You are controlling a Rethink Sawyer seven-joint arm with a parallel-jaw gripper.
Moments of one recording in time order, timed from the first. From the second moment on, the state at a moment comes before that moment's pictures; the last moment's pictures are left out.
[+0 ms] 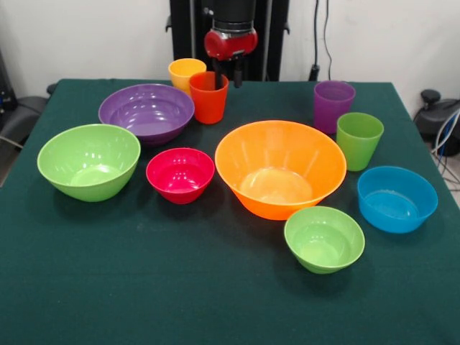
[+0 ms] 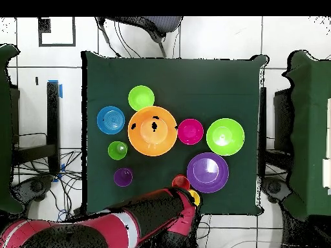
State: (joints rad) arm 0.28 -0.16 -0.60 1.87 -1.05 -0.63 2.24
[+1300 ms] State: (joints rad) arm 0.46 -0.34 -0.69 1.87 -1.57 -0.61 2.63
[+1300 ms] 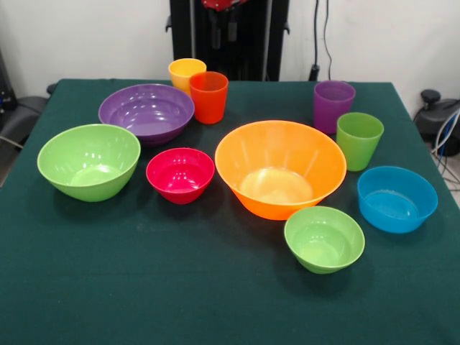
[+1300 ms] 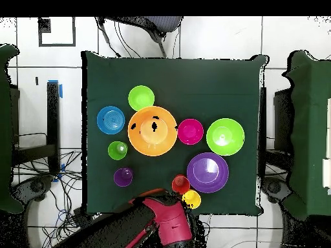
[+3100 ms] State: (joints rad) arm 0.36 -0.48 -0.52 1.87 -1.98 -0.60 2.34
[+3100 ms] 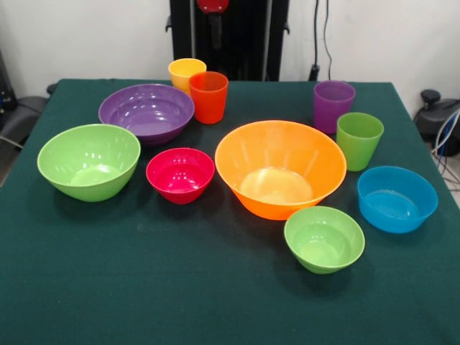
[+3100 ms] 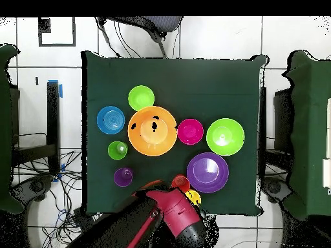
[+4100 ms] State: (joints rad) arm 0.41 -0.51 -0.45 1.87 -2.21 -0.59 2.11
